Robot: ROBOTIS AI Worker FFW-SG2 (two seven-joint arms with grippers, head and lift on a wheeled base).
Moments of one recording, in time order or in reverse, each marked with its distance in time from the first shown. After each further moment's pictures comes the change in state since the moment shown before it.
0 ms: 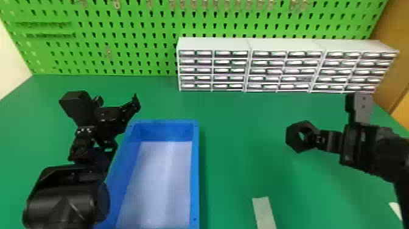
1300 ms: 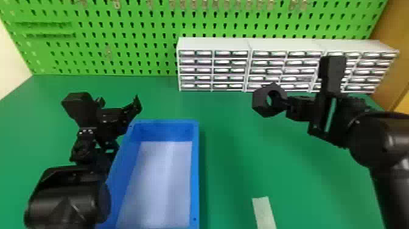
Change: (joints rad) left arm 0.001 0.000 -0.006 0.008 -0.001 0.001 0.000; right arm -0.064 0.014 0.168 -0.073 -0.120 -0.161 0.000
